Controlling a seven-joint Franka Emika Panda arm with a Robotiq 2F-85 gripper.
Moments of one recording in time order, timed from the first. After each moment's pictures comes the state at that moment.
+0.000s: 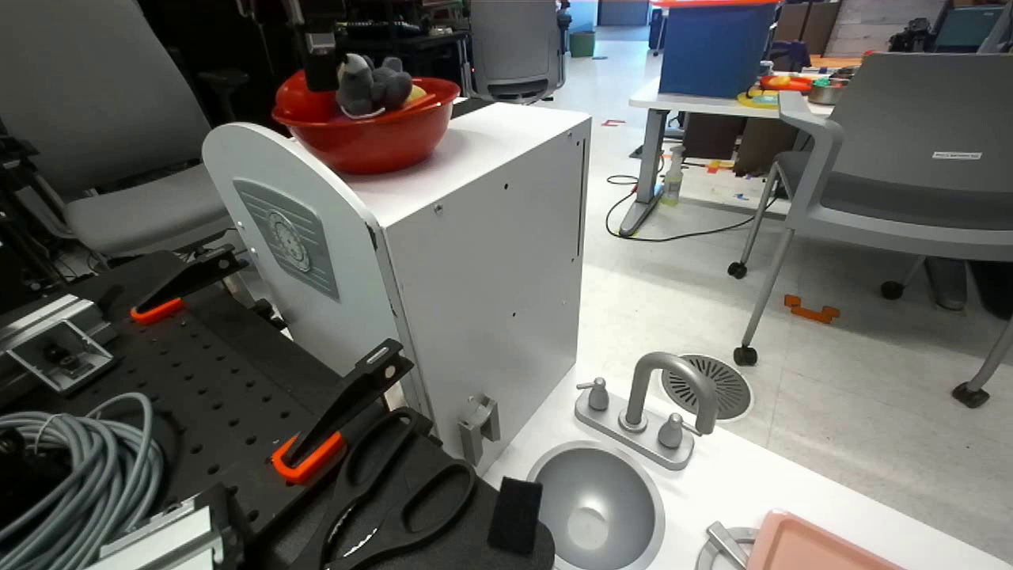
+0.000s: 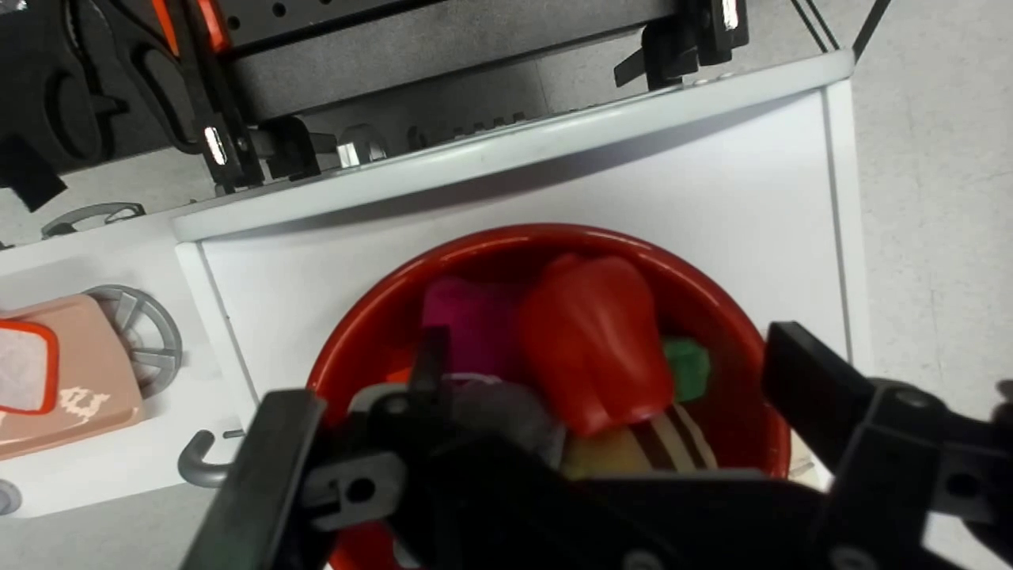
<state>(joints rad) 0.03 -0.07 0.03 -2.49 0.04 2.34 0.21</state>
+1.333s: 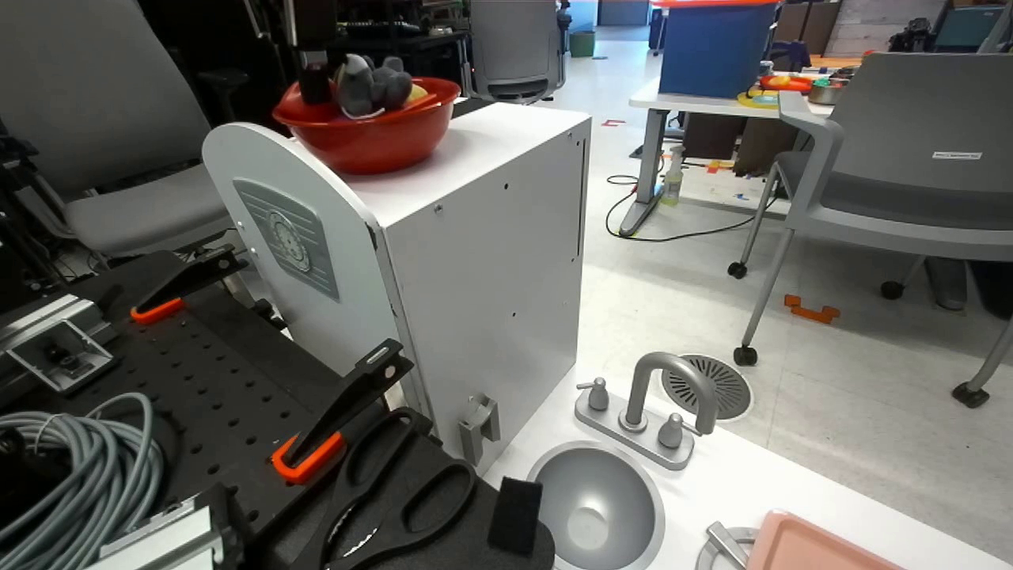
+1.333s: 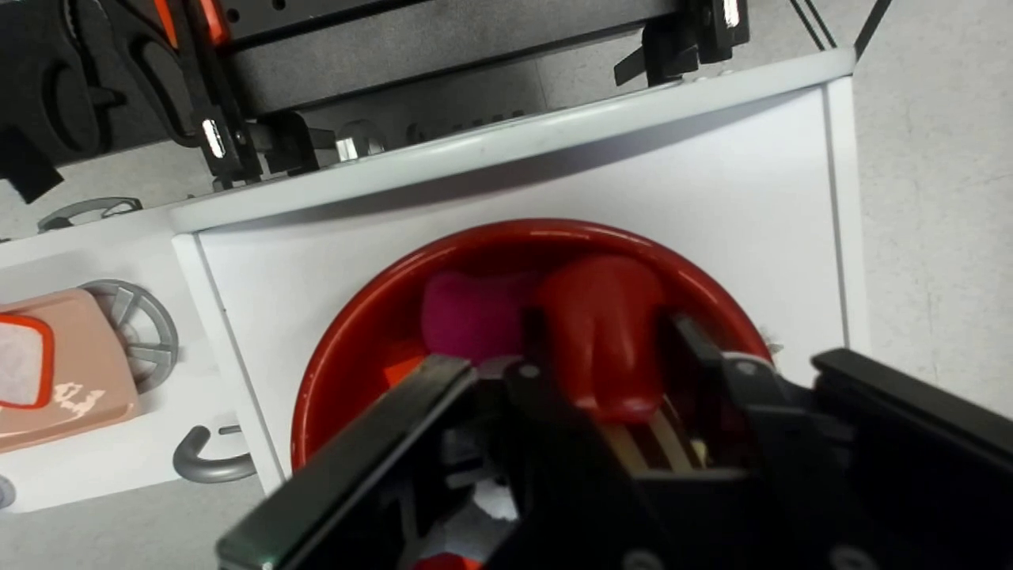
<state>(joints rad) 0.03 -0.07 0.03 -2.49 0.04 2.34 0.20</state>
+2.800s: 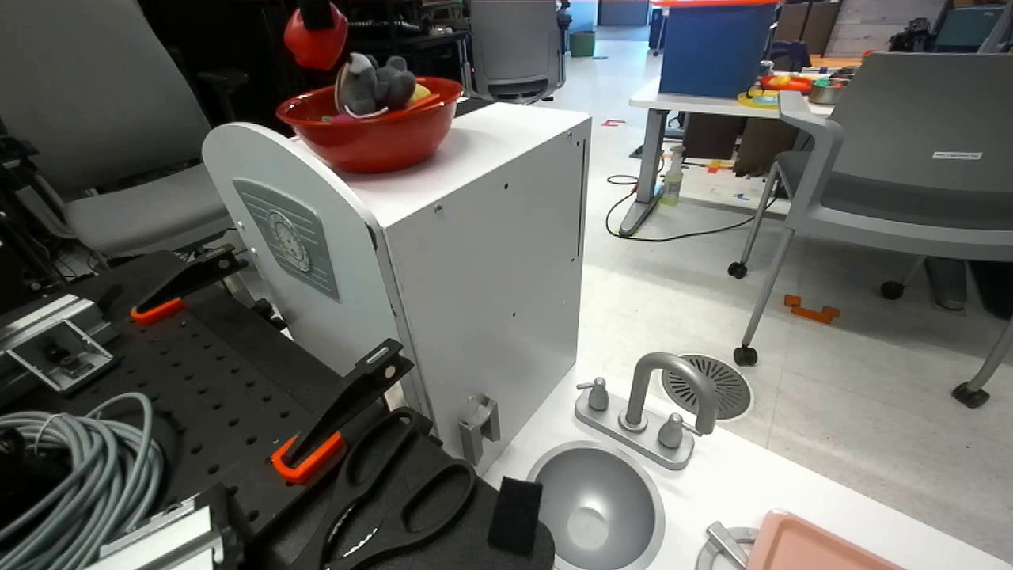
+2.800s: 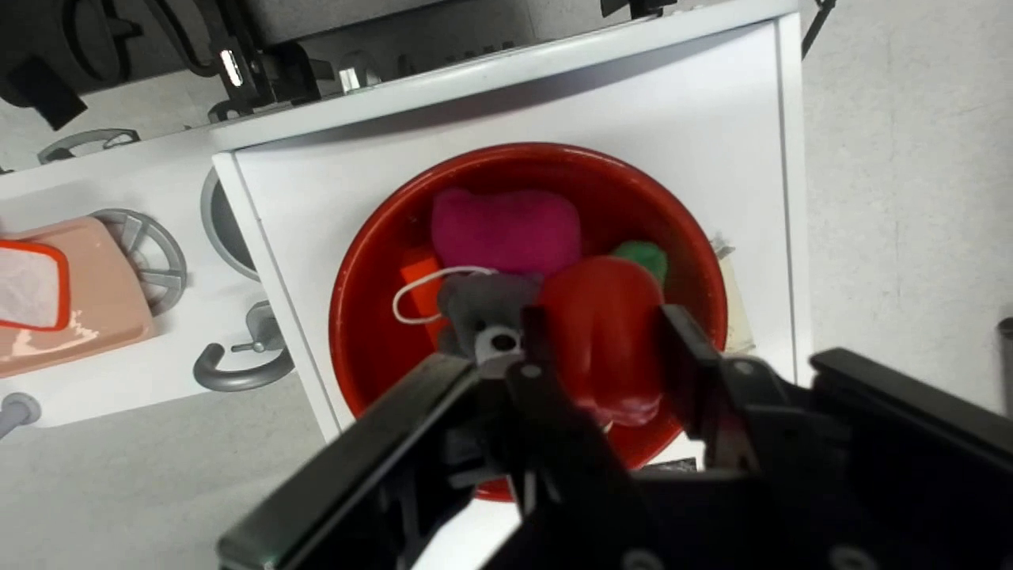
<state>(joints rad) 0.02 -0.19 0.03 -2.50 0.04 2.34 0.19</state>
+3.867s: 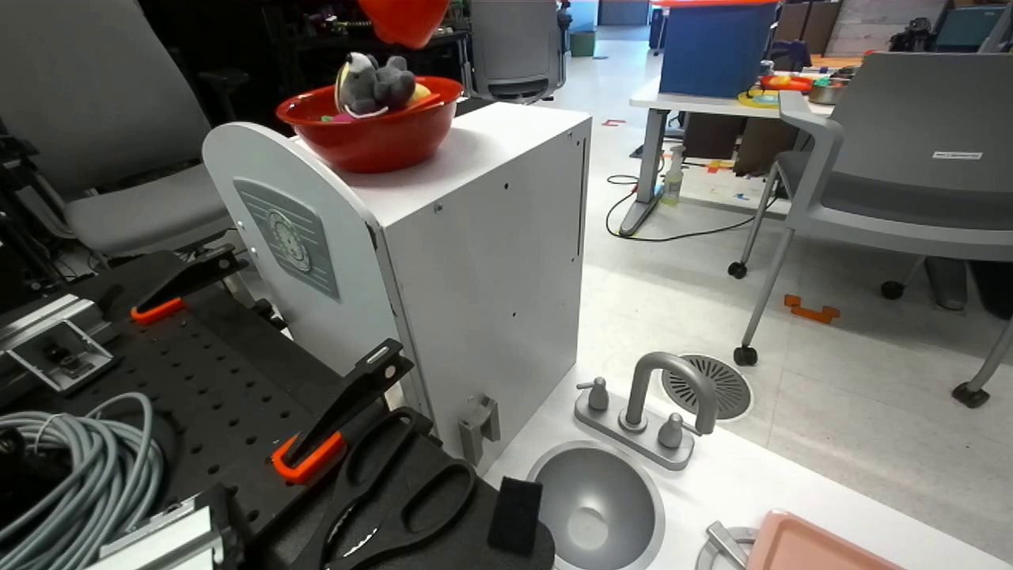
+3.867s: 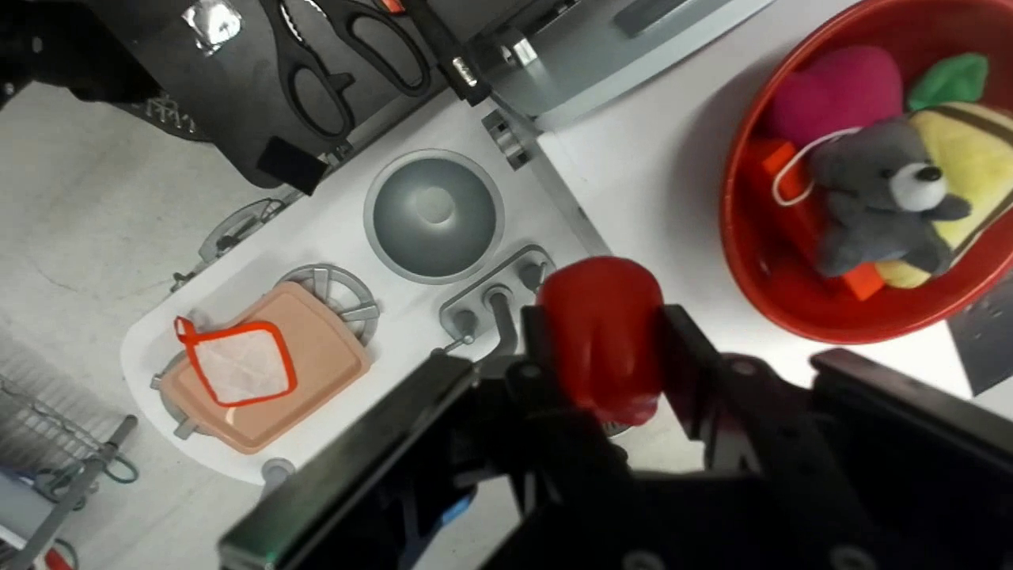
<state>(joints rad) -0.20 -0.32 -0.15 -2.57 0.04 2.33 0.19</state>
